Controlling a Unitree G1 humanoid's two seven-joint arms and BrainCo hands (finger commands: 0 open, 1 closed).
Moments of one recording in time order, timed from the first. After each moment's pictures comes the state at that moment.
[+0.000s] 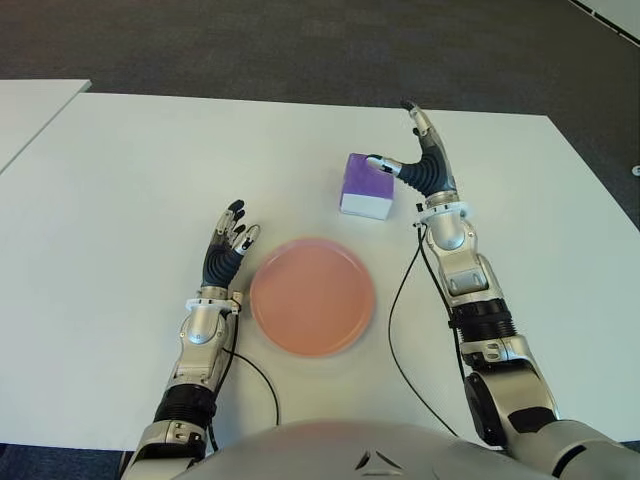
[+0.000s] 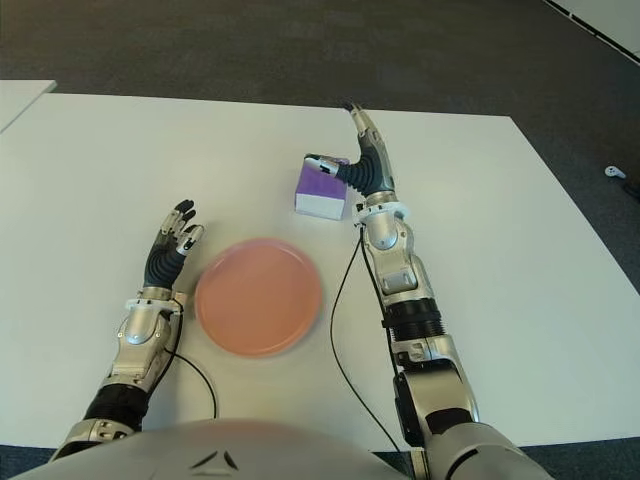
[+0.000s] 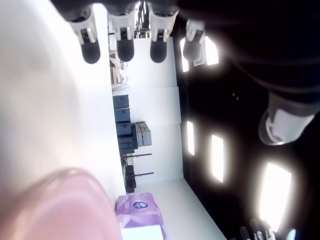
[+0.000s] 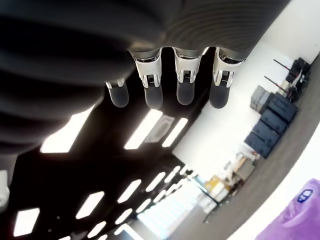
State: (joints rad) left arm 0.01 0.06 0.06 0.47 0.02 -0.59 -0.01; right arm -0.45 -0.24 0.11 0.21 -0.44 -0.12 -0.14
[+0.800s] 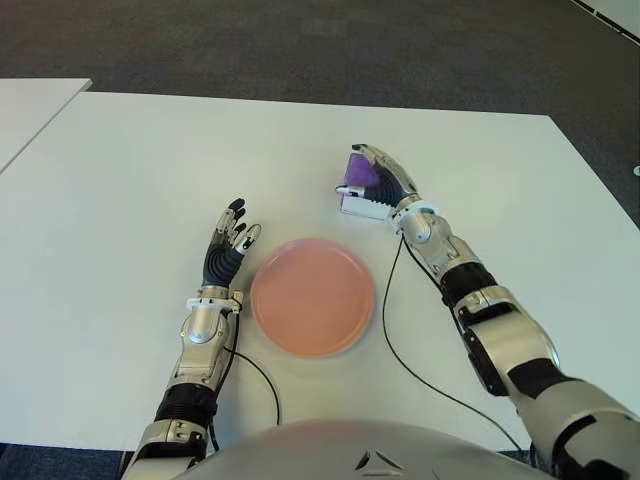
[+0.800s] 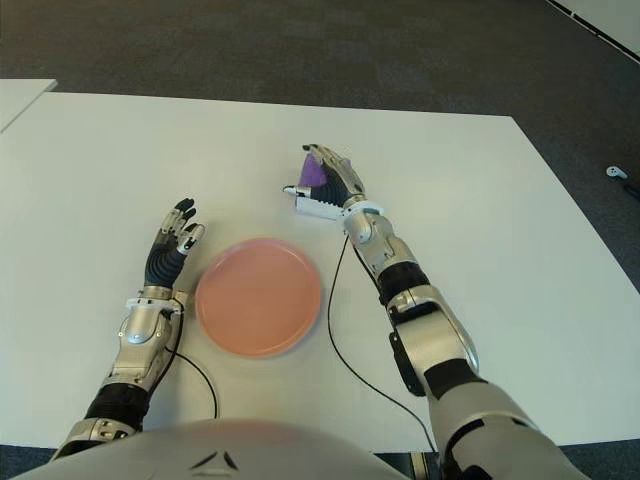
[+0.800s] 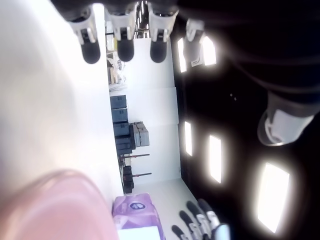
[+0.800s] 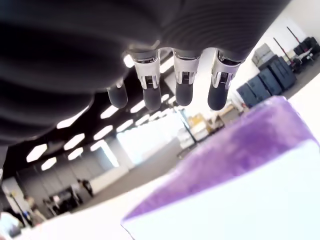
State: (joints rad) left arm 0.00 0.05 0.06 0.47 0.02 -0.60 -0.01; right arm -0.75 -0.28 0.35 0.94 -0.62 -0.36 -0.21
